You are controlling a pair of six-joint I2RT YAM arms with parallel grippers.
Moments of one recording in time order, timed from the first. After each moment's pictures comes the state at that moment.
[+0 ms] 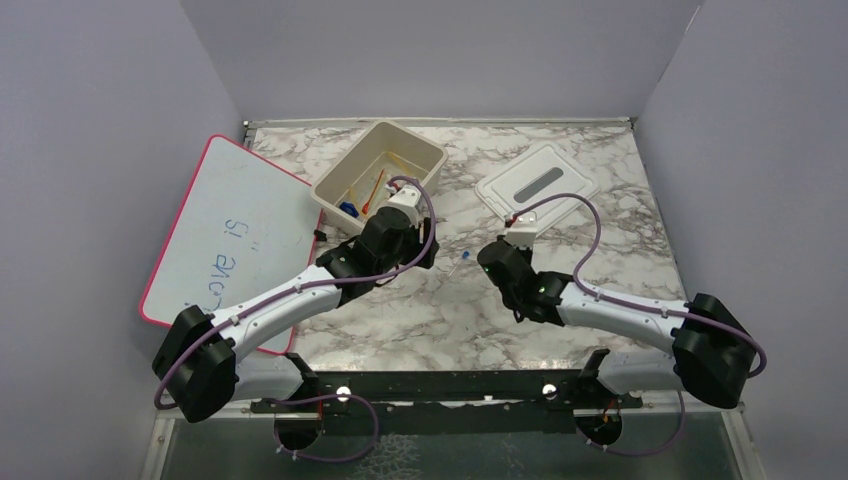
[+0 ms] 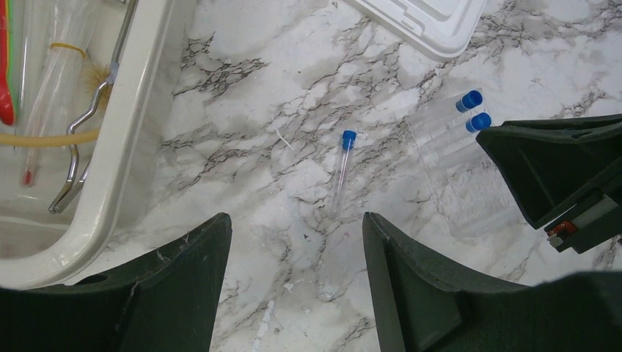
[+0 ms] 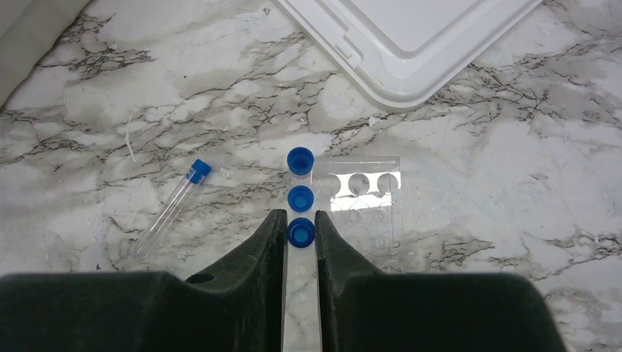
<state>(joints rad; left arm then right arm) -0.80 1.24 0.82 -0.09 -0.19 -0.38 0.92 1.26 0.65 -0.12 0.84 0.58</state>
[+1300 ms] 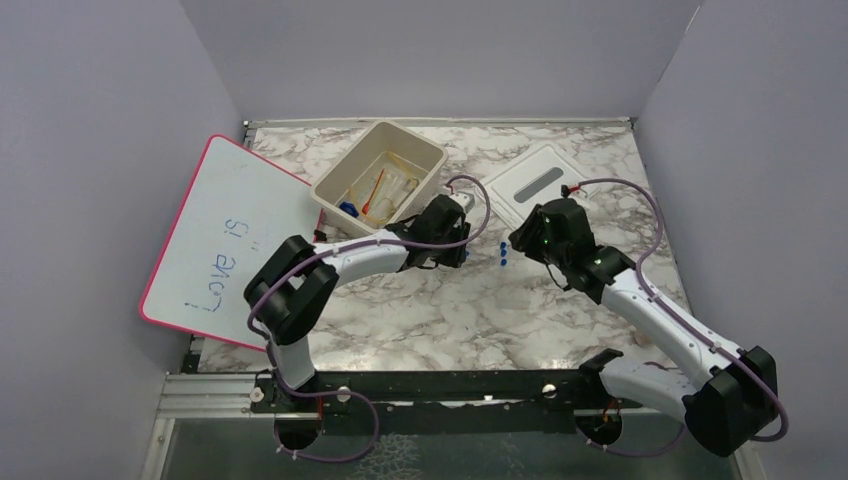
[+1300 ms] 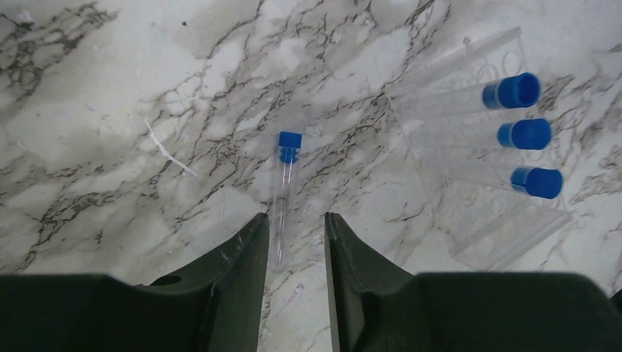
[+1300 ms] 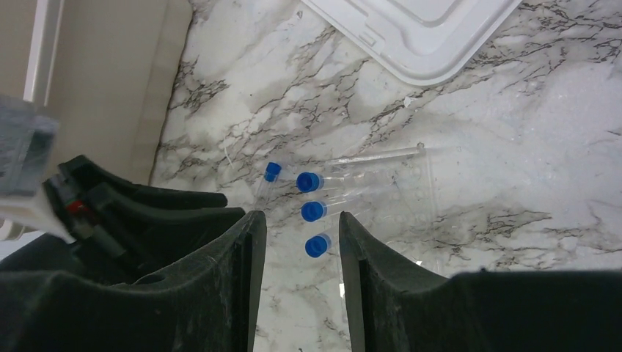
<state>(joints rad) -0.81 1.74 1.08 -0.09 0.02 -0.41 0.51 1.07 0.78 -0.37 0.26 0.76</state>
